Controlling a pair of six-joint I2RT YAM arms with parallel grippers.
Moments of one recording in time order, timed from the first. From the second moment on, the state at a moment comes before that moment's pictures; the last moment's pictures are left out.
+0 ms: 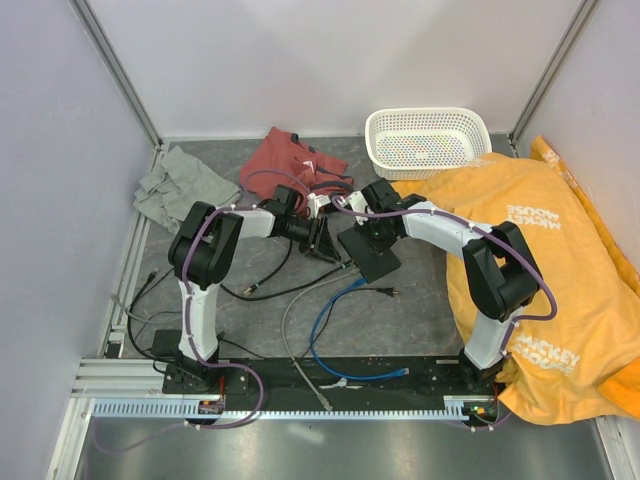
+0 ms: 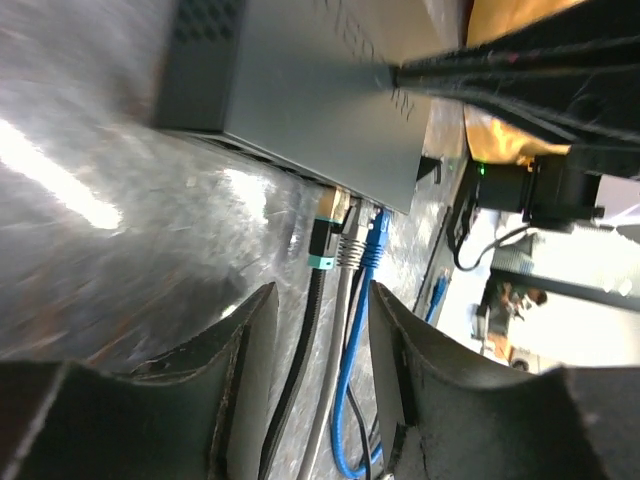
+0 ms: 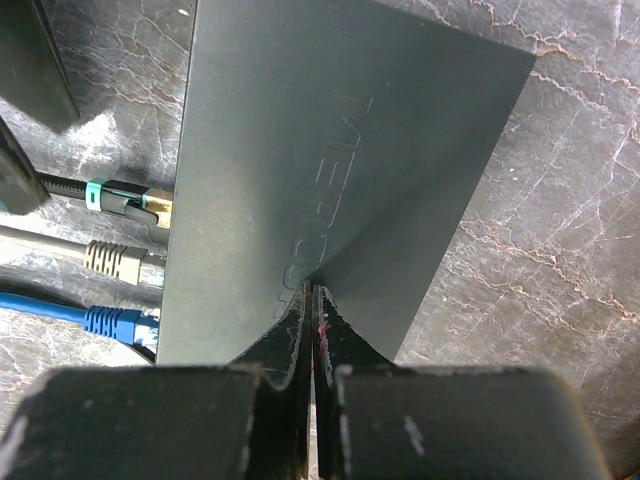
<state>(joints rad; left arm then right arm) -0.41 2.10 1.21 -0.12 1.02 -0.32 0.53 1.81 1.23 -0.58 -0.07 -0.22</state>
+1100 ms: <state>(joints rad) -0.49 2.23 1.29 -0.06 1.08 -0.46 0.52 1.81 1.23 -0.58 -0.07 -0.21</state>
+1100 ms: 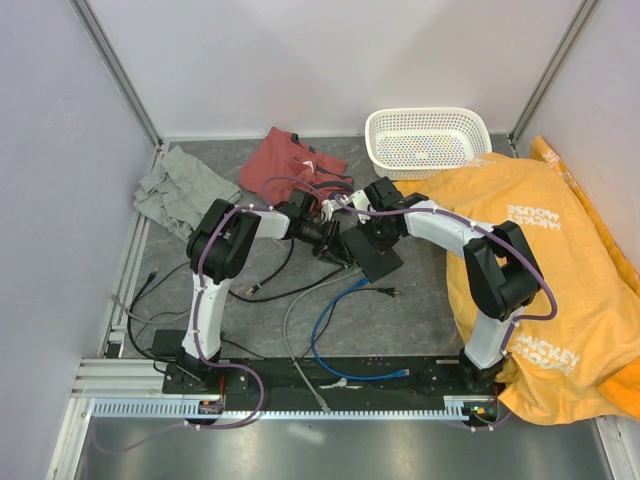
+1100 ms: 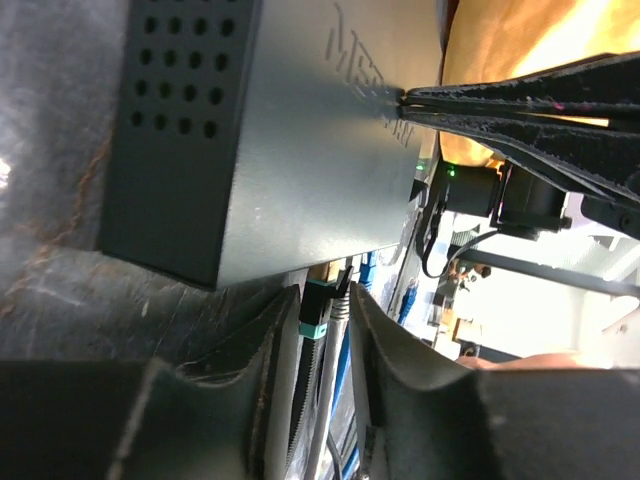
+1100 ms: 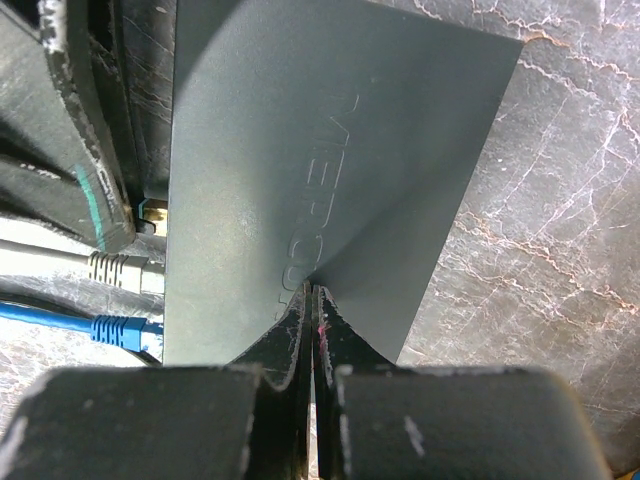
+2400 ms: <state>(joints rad) -0.49 2.23 1.36 -0.16 0.97 -0.54 0.52 1.82 1.25 -0.59 -0.05 -0.21</state>
